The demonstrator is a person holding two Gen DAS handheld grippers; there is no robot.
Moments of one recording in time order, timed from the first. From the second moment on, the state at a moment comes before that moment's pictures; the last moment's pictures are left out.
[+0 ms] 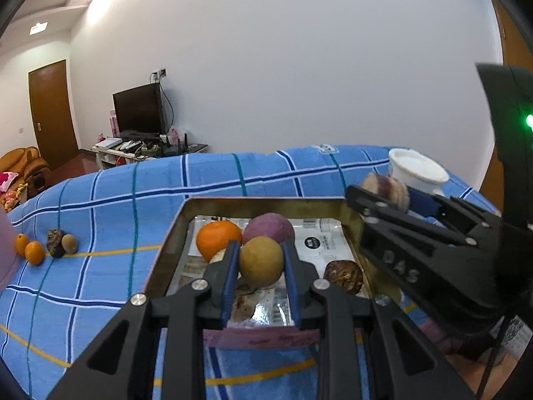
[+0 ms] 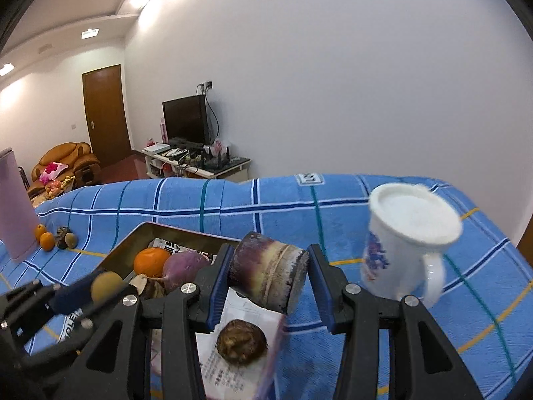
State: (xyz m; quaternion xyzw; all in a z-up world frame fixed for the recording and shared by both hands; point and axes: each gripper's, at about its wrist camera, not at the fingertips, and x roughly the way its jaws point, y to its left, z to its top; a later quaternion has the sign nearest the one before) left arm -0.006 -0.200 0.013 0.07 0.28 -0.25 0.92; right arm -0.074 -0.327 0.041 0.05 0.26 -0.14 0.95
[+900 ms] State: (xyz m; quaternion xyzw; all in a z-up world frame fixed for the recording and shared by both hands) left arm 0.017 -0.222 -0.008 0.10 0.32 -0.20 0.92; right arm -0.038 -0.327 0.013 0.09 0.32 -0.04 0.94
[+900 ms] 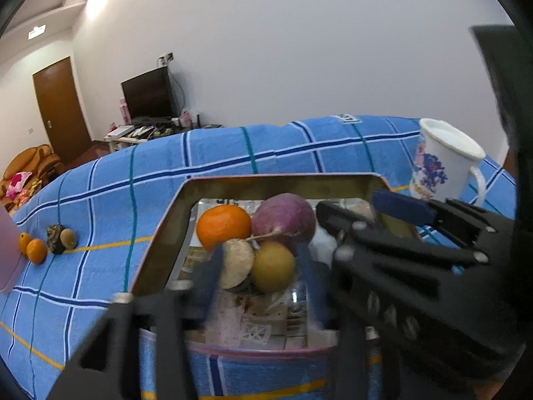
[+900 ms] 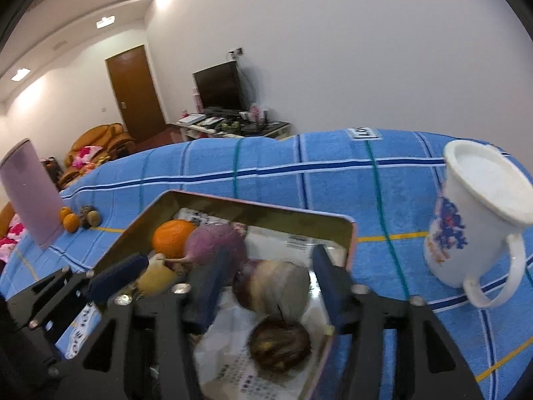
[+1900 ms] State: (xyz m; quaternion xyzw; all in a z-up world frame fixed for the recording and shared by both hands) left arm -0.011 -0.154 0.017 0.08 0.17 -0.05 0.98; right arm -0.119 -0.319 0.046 0.09 0.10 -0.18 0.97
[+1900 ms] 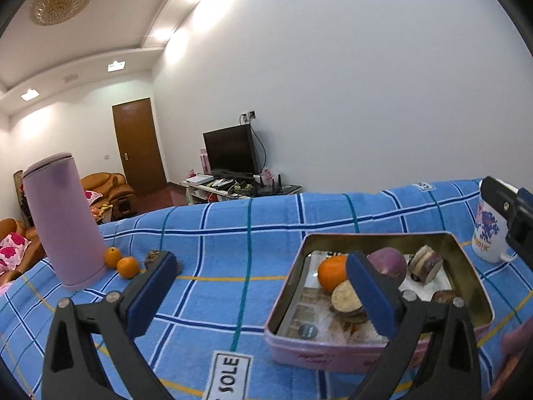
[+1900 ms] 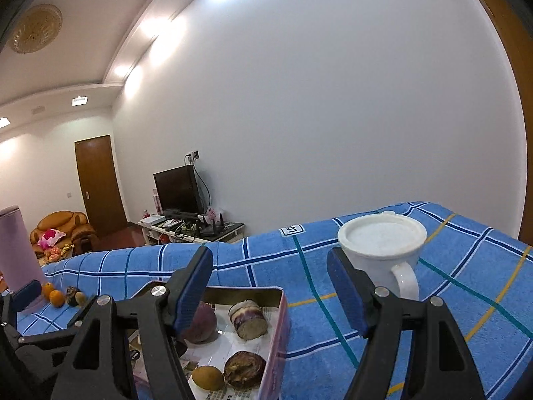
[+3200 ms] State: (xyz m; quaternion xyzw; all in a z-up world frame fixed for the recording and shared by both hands) left arm -0.010 -0.049 0.009 0.09 0.21 -0.02 0.97; right arm -0.104 -0.227 0.041 0.07 0.15 -0.15 0.97
